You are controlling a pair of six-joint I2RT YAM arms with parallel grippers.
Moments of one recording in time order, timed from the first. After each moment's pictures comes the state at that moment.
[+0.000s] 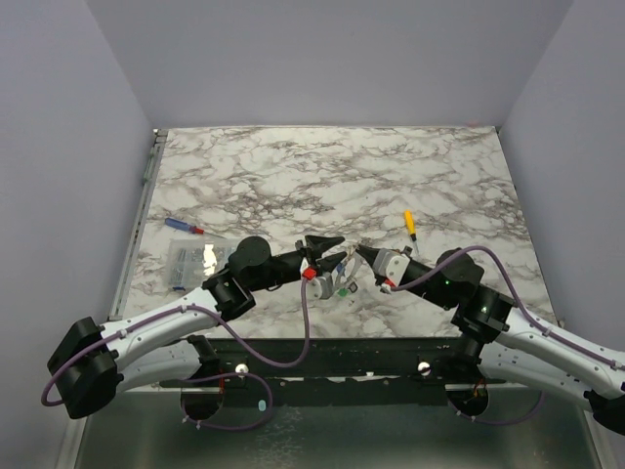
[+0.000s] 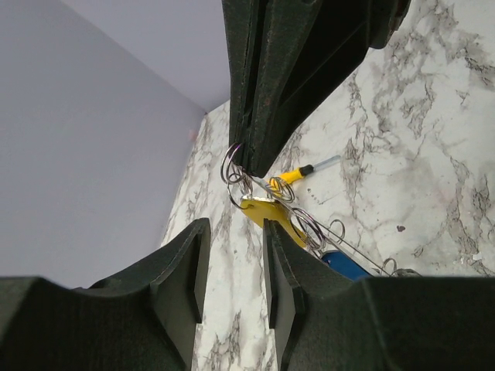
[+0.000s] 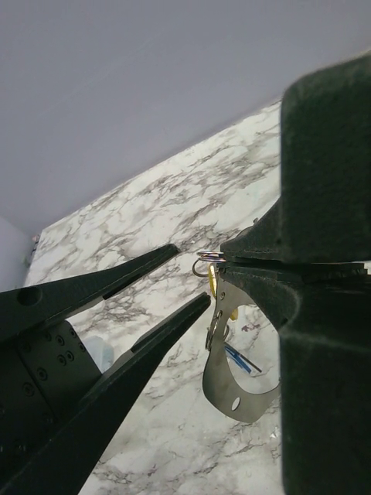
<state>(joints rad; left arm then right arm) -0.91 1.02 0.56 0.47 0.40 0.77 0.98 0.70 0.58 0.08 -0.06 -0.64</state>
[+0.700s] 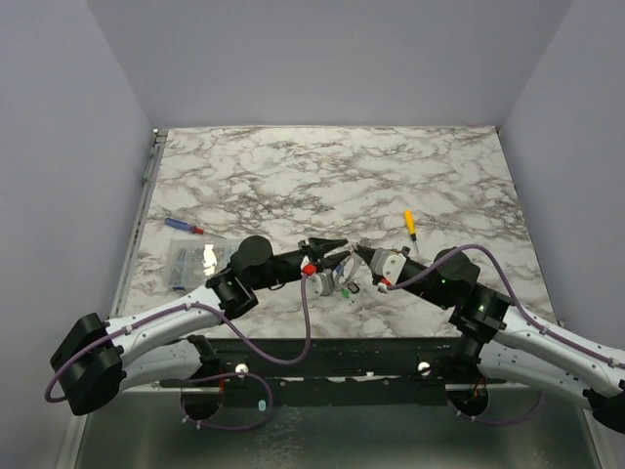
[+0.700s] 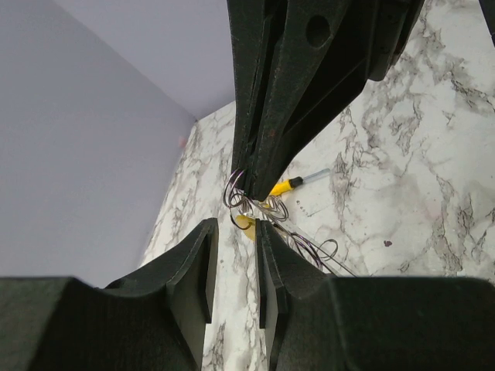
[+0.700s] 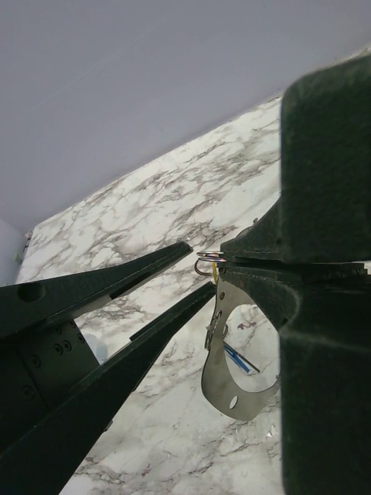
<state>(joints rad) -0.91 1.04 0.56 0.51 0.42 0.70 0.98 0.72 0.58 0.08 -0.05 -0.64</state>
